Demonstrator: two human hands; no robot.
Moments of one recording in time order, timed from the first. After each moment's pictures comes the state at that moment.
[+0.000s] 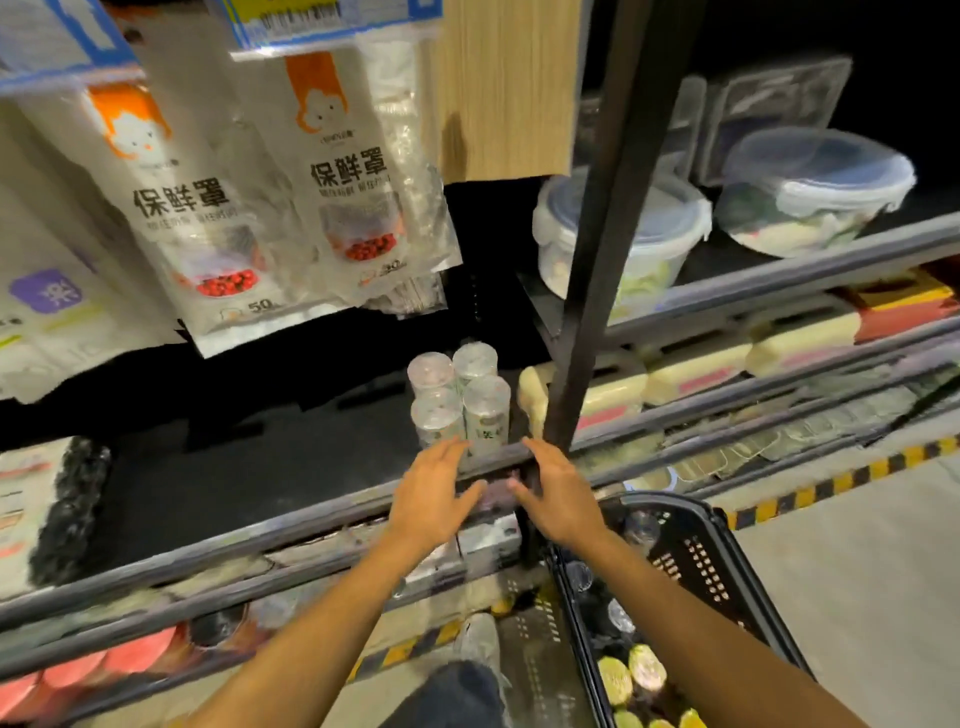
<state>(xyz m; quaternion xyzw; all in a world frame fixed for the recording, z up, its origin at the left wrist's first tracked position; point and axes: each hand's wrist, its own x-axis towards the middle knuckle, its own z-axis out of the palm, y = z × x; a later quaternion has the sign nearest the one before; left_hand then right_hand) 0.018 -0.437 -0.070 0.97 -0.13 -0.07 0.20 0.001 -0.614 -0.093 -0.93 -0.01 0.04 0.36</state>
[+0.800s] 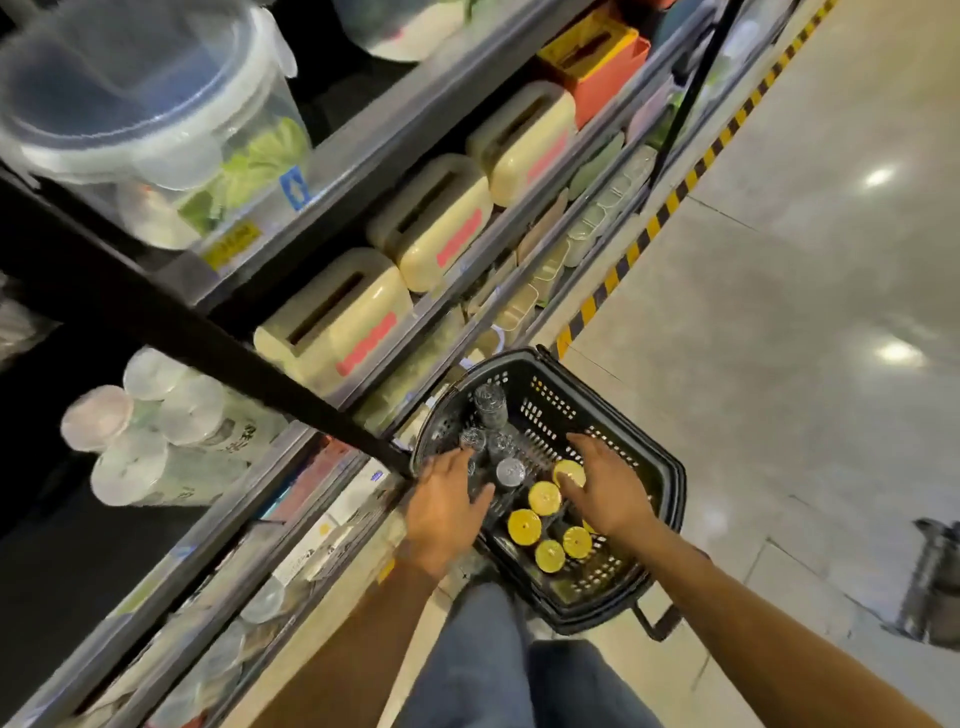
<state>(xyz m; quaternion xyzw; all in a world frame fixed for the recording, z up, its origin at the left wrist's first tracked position) -0.046 -0.634 -0.173 0.91 -0.29 -0.28 0.13 -0.168 -0.798 -0.168 -0.89 0.32 0.14 0.30</state>
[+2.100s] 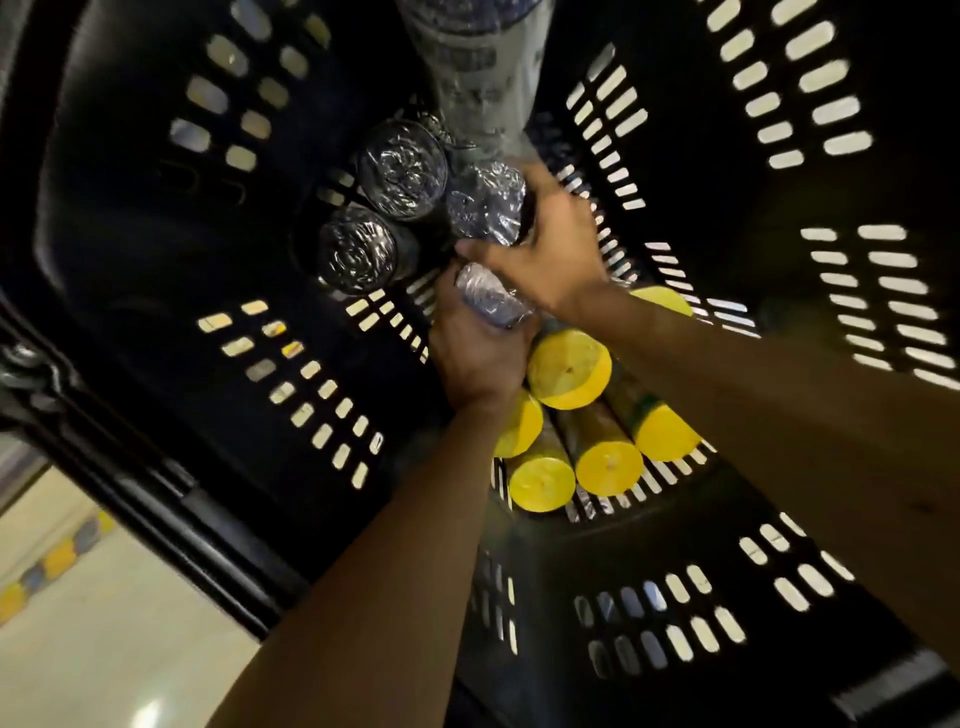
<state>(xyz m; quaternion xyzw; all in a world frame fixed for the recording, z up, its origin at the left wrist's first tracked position) -0.079 -0.750 -0.666 0.88 0.17 -0.26 0.35 -0.046 -0.849 -0.677 -0.83 0.29 0.15 0.46</state>
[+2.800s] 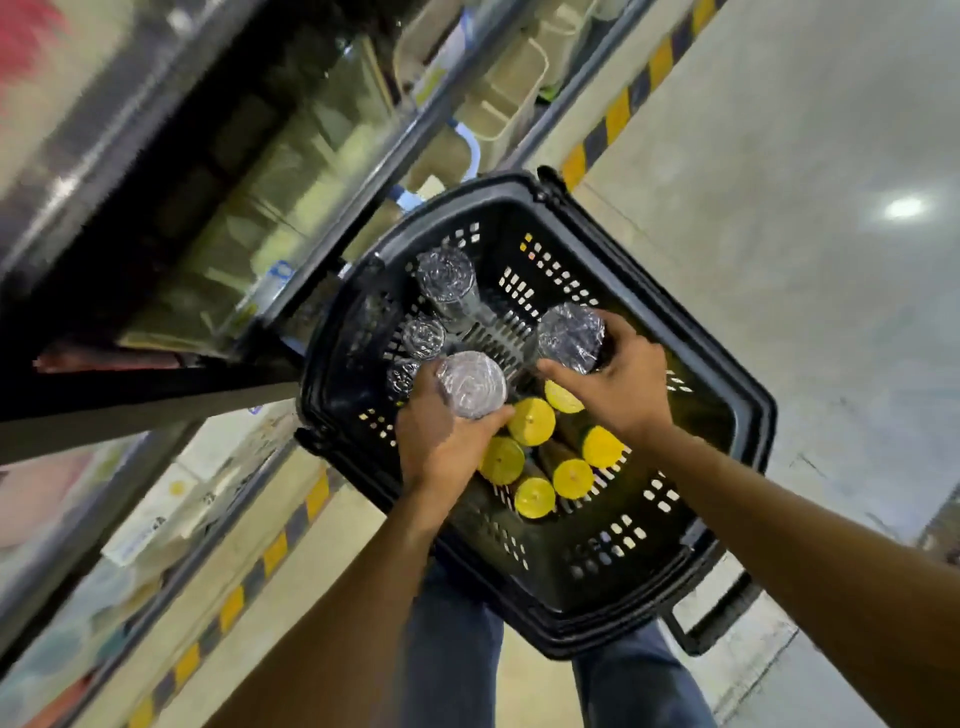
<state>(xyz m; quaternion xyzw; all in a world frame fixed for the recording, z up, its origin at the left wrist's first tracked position) -0.033 -0.718 -0.431 0.88 -0.01 -0.32 0.35 -0.116 -0.877 -0.424 -0.79 0.44 0.01 0.42</state>
